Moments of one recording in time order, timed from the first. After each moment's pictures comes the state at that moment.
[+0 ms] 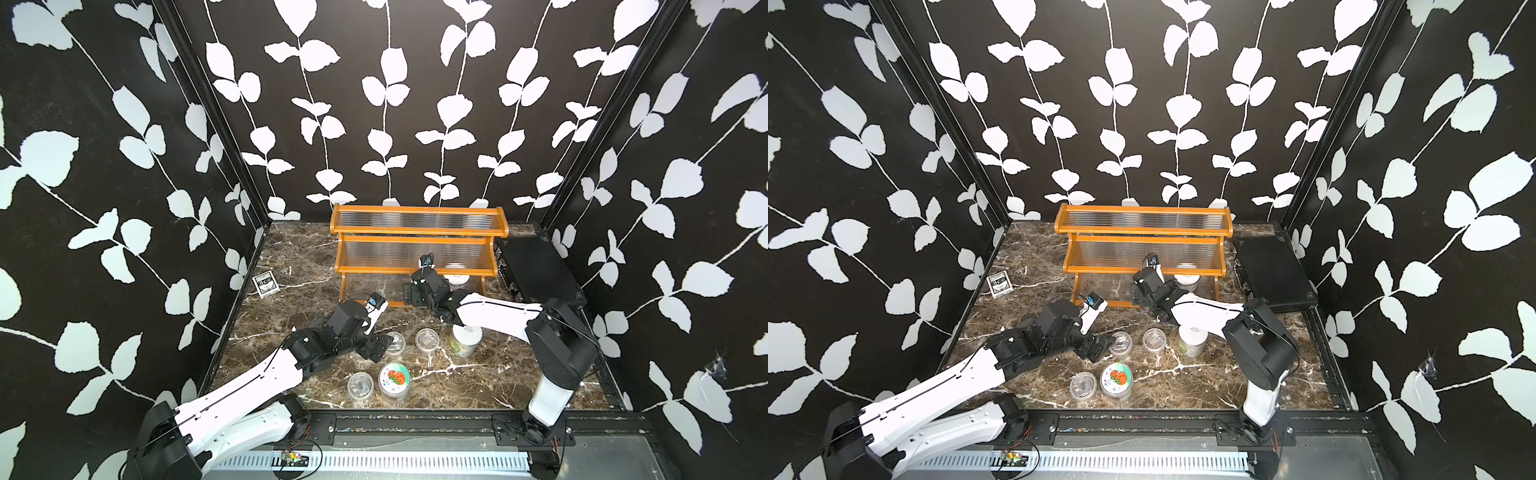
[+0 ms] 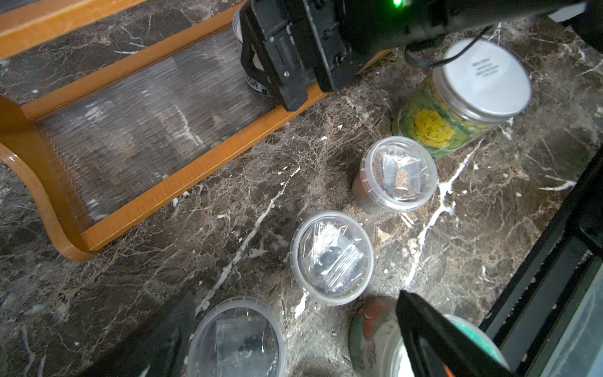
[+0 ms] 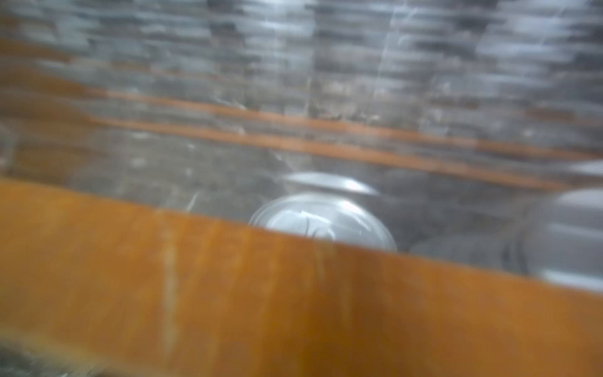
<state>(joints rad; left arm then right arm) -0.84 0.94 0.68 -0.50 -0.02 -0.12 0.78 1.80 1.10 -0.08 0.38 0.44</state>
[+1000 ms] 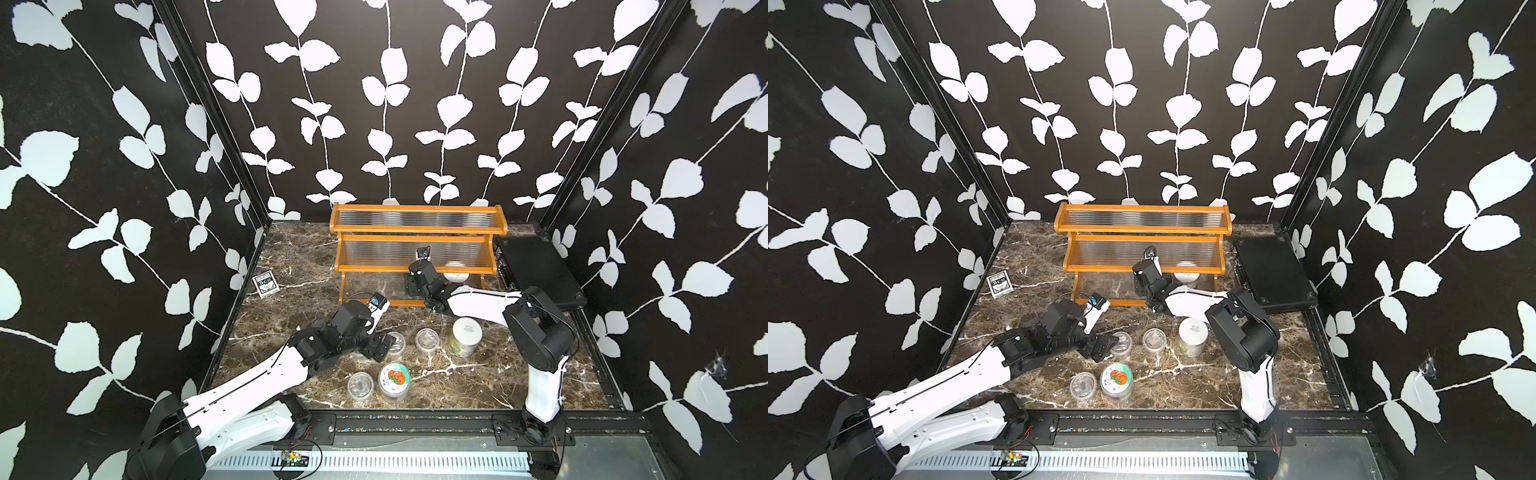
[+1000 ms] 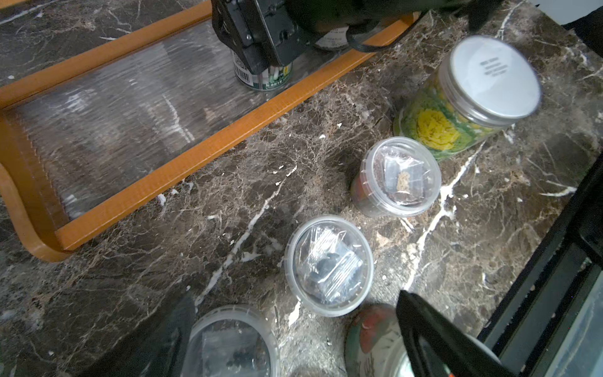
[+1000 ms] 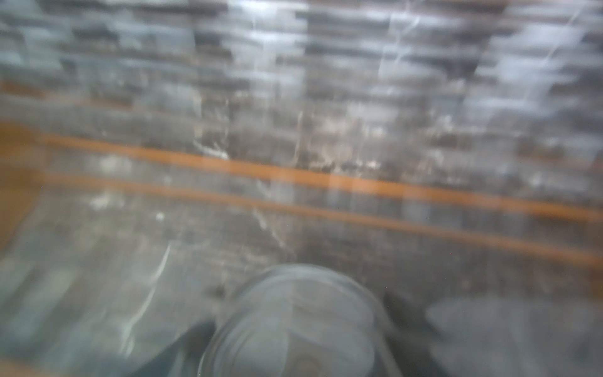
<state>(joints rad) -0.84 0.98 0.66 -0.45 -0.01 -0.15 0.72 1.92 1.18 0.04 0.37 0.35</state>
